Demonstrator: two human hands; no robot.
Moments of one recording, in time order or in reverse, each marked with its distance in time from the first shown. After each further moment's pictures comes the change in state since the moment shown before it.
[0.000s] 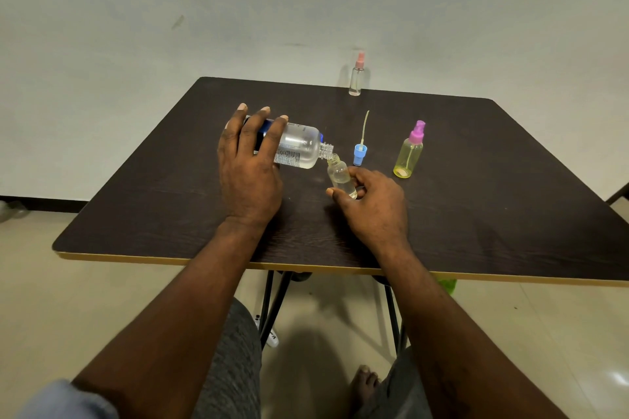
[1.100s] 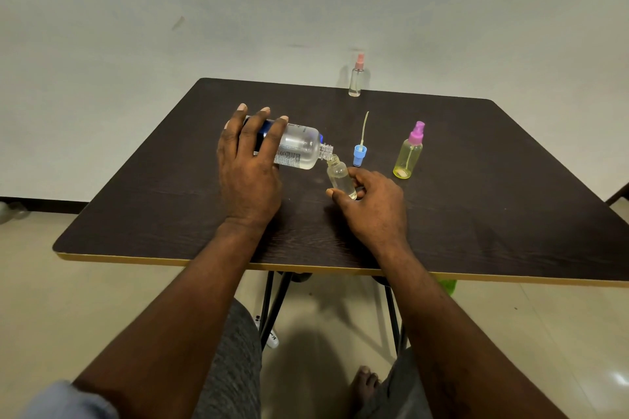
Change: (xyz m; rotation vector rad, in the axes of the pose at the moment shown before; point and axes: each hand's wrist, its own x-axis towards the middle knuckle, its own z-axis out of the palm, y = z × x) left_hand 0.000 -0.001 0.001 -0.001 0.035 0.024; right_hand 0.000 0.000 0.001 0.011 0.014 -0.004
